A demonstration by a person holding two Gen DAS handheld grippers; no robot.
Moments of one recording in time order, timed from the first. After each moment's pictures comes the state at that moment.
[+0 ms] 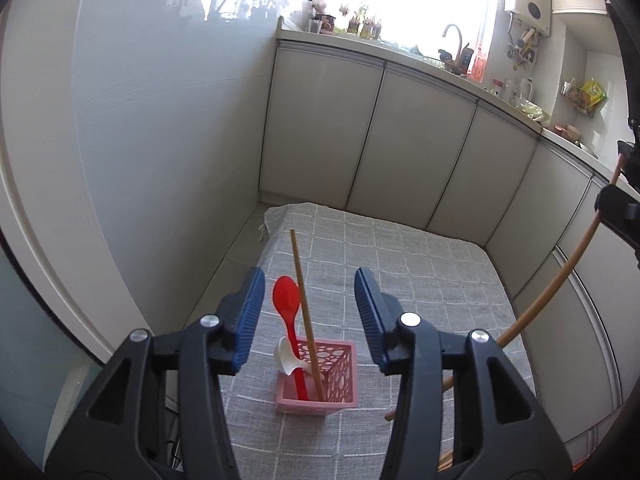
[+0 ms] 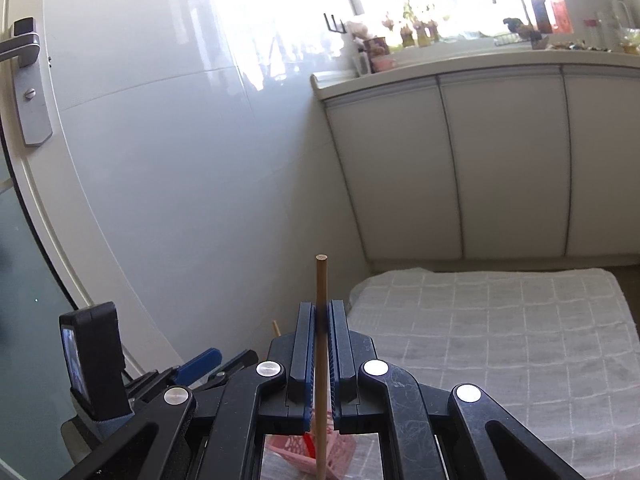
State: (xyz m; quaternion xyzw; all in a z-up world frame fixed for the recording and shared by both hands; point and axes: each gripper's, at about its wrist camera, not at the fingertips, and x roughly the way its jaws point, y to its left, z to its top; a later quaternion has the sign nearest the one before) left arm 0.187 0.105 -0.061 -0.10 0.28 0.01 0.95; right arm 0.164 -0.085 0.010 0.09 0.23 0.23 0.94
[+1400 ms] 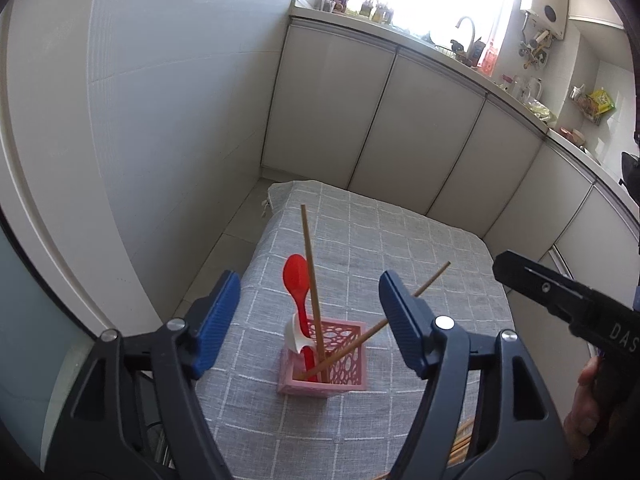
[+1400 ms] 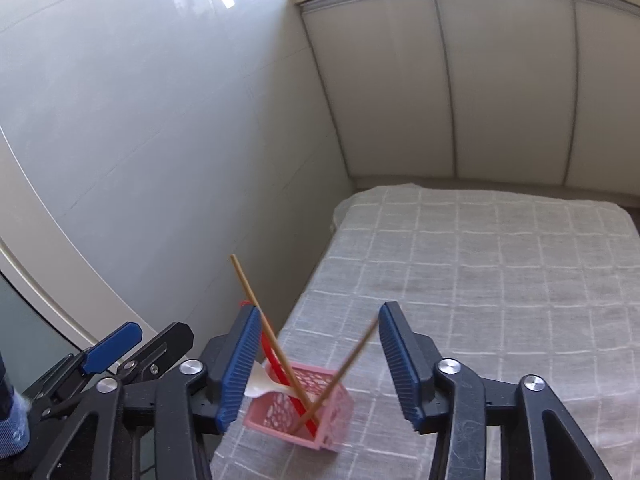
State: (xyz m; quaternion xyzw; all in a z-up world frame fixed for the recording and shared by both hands) left arm 0.192 0.112 -0.067 -0.12 0.32 0.00 0.94; right arm 0.221 -0.066 -0.059 0.07 0.35 0.19 0.91
